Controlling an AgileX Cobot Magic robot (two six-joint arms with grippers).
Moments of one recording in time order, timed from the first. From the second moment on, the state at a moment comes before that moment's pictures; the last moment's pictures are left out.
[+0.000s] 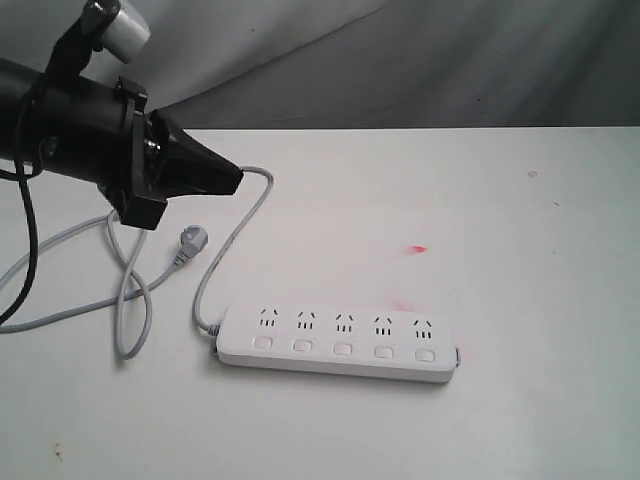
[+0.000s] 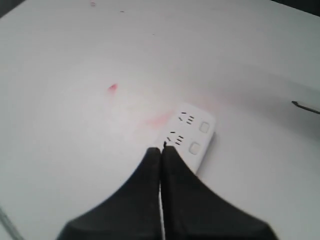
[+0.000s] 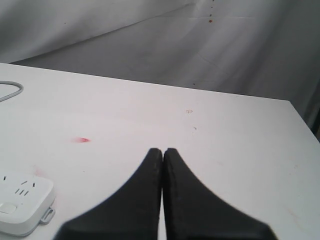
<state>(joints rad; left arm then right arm) -0.11 1.50 -1.07 -1.06 0.94 1.40 -0.13 0.11 -0.07 0.20 0.26 -0.30</state>
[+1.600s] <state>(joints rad) -0.11 0.26 -0.66 -0.14 0.08 0.36 -0.13 0.11 -0.07 0.20 0.26 -0.30</state>
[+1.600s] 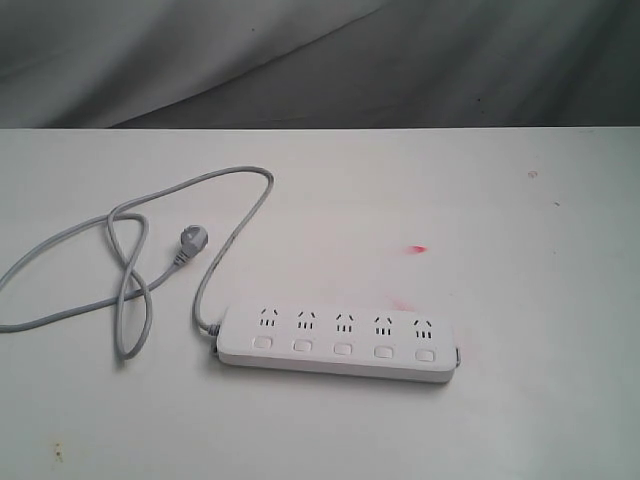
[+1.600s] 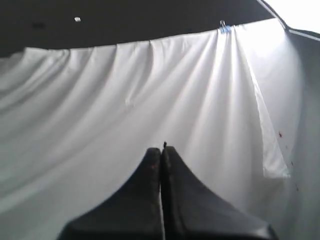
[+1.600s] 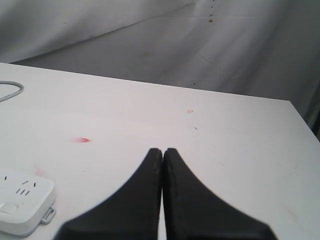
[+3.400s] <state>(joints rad) -0.11 0.17 0.00 -0.01 0.16 0.22 -0.13 0.11 -0.07 0.20 0.26 -0.30</state>
